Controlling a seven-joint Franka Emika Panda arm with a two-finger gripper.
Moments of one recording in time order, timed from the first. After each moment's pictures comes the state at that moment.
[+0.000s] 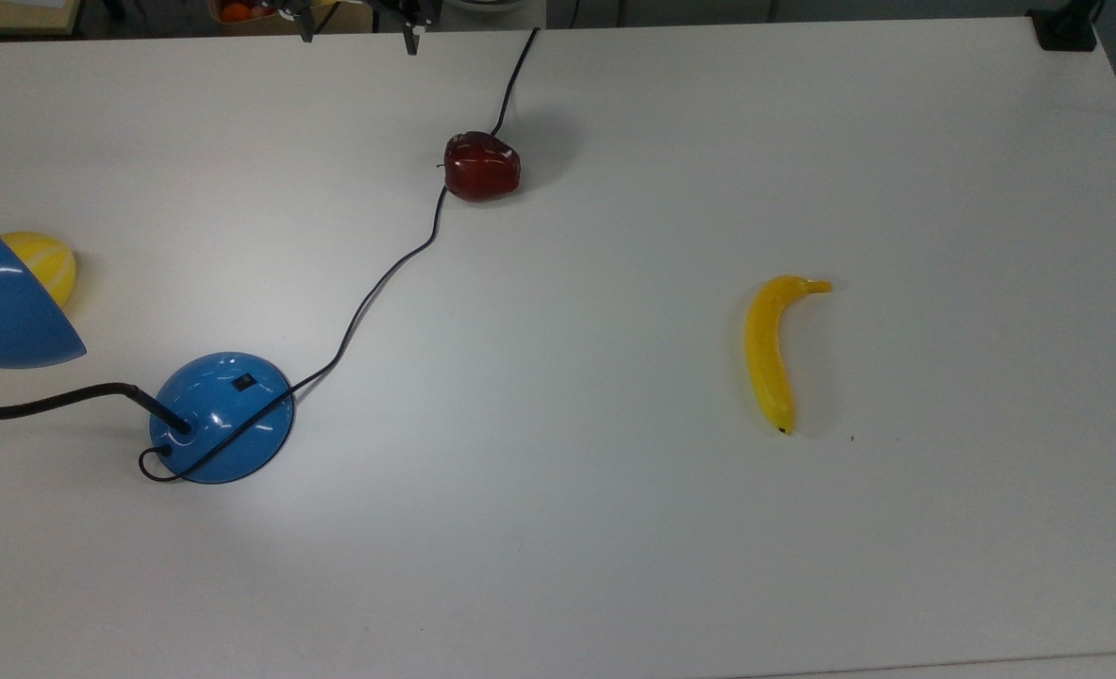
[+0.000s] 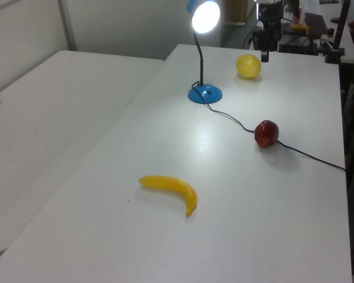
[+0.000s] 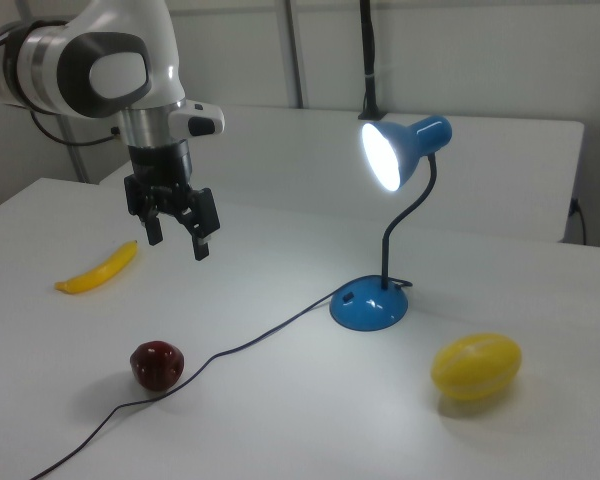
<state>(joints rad) 0.04 -0.01 -0.10 -1.74 -0.03 1.64 0.00</state>
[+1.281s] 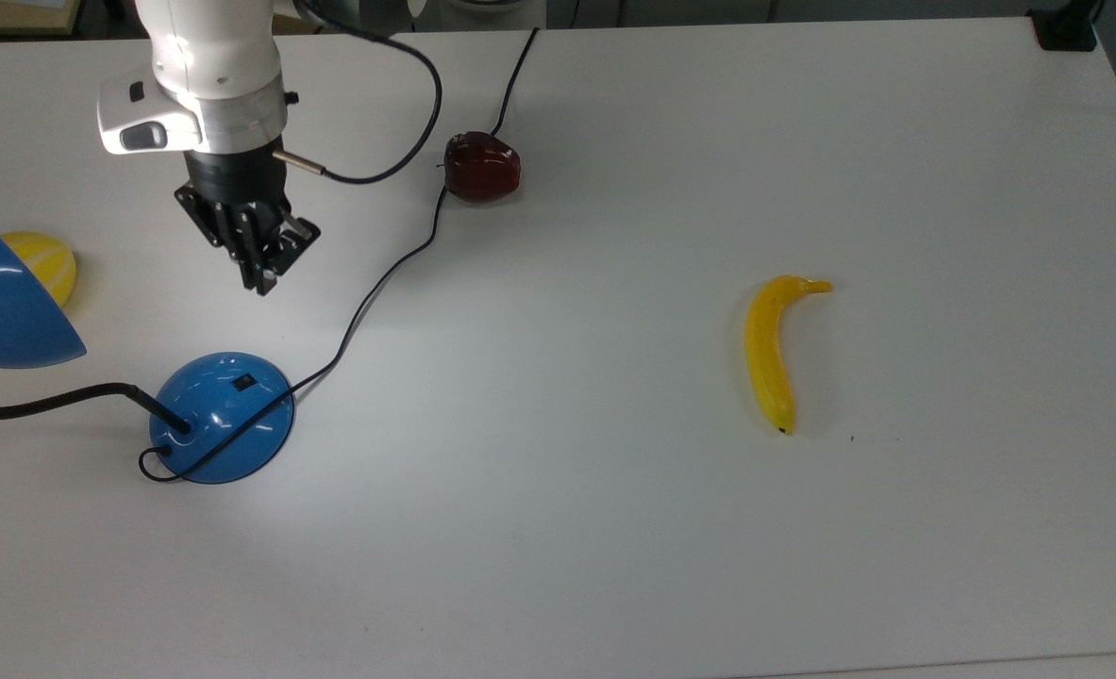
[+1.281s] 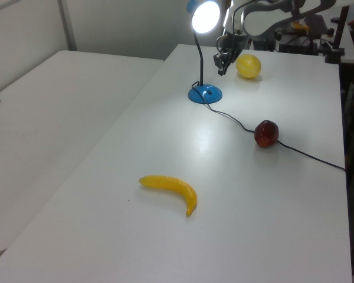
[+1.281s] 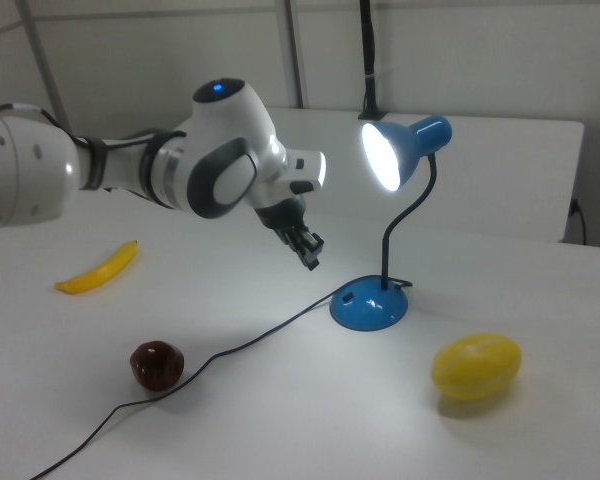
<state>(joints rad) -0.06 0.35 -0.11 -1.69 -0.02 2.36 0.25</state>
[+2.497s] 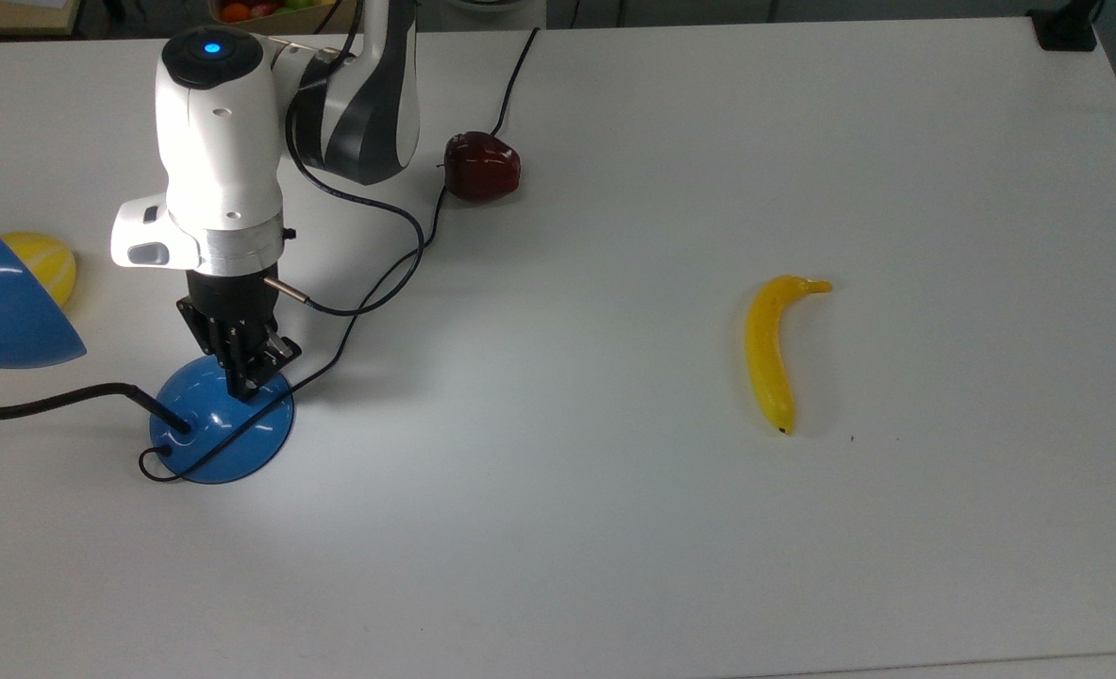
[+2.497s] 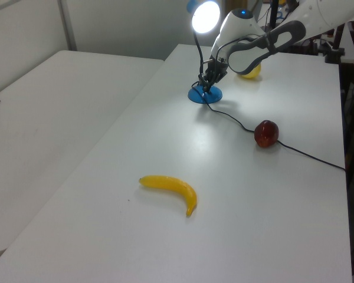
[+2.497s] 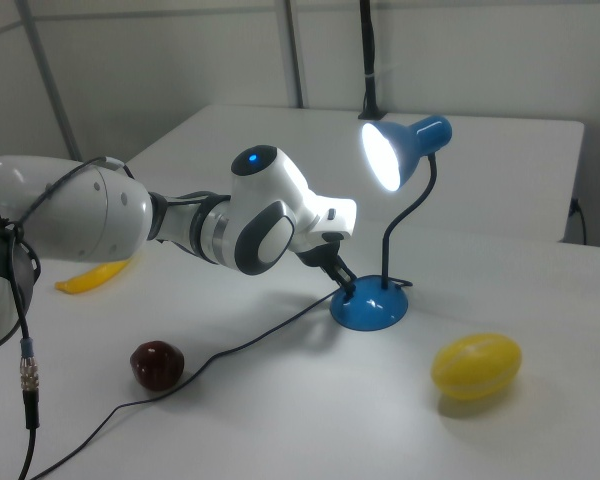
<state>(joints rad) -0.09 0.60 -0.11 -1.60 -0.02 2.64 0.36</state>
